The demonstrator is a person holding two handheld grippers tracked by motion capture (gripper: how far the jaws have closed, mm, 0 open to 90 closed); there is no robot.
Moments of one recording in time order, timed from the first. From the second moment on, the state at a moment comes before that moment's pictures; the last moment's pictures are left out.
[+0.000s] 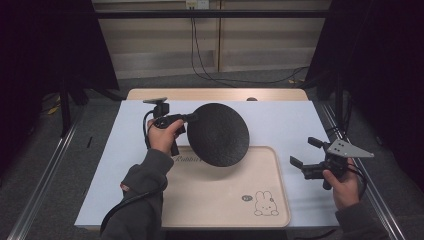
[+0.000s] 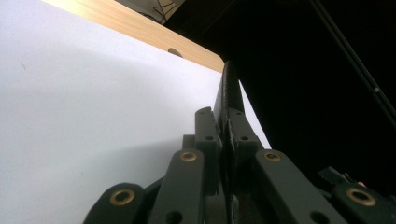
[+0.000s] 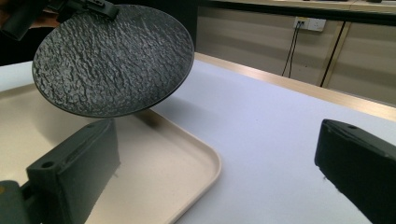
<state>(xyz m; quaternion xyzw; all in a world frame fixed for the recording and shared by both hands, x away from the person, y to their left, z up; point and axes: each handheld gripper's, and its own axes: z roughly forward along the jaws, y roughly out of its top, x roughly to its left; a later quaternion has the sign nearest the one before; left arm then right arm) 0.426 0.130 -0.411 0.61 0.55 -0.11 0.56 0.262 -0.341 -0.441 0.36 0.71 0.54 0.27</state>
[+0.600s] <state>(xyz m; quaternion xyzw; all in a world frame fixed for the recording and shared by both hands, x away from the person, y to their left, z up) 0.405 0.134 -0.413 0.64 0.52 -0.12 0.55 0.263 -0.340 -0.441 0.36 0.71 0.54 0.27</state>
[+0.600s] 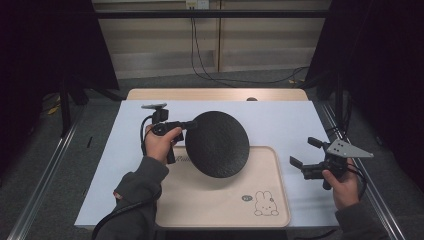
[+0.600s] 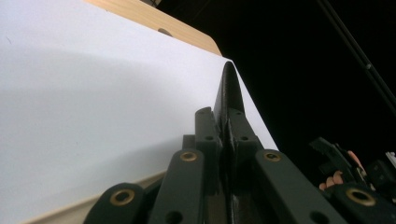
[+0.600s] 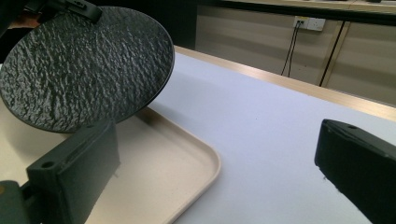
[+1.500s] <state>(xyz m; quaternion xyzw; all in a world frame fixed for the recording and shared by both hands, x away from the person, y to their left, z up) 0.379 0.127 -0.421 0.67 0.49 -0.16 0.53 0.263 -0.339 -0.442 0.36 0.72 0.53 0.27</state>
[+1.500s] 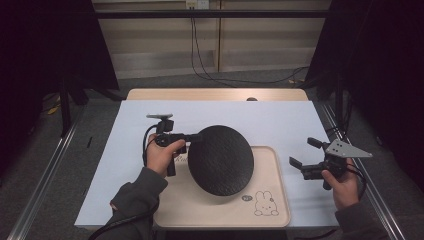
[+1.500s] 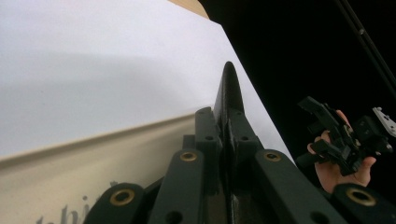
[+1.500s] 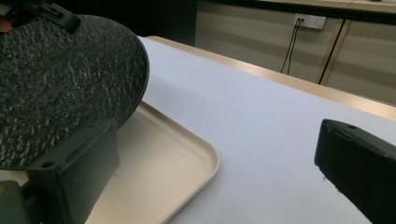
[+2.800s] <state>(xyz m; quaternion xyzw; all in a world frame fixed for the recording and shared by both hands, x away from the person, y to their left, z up) 0.358 0.131 -0.465 0.67 0.51 -0.19 0.51 0.263 -0.337 -0.444 0.36 0.72 0.53 0.27</state>
